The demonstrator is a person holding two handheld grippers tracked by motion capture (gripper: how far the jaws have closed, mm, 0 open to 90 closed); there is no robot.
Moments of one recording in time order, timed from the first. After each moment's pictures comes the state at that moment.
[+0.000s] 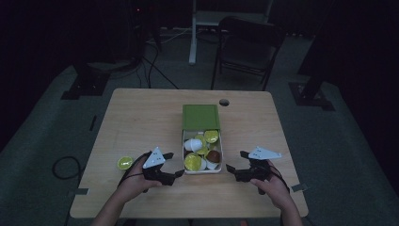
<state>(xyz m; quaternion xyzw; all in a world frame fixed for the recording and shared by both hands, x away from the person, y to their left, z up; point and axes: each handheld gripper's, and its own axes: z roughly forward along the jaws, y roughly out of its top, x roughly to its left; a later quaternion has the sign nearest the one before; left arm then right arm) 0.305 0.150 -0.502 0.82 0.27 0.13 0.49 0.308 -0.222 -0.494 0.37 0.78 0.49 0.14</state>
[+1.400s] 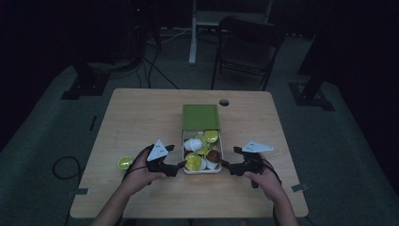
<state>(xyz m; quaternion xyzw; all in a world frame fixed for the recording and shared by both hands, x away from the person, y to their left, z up) 0.326 0.143 -0.499 0.81 0.28 0.16 0.49 0.333 -0.209 -0.502 0.36 0.78 0.49 0.12</state>
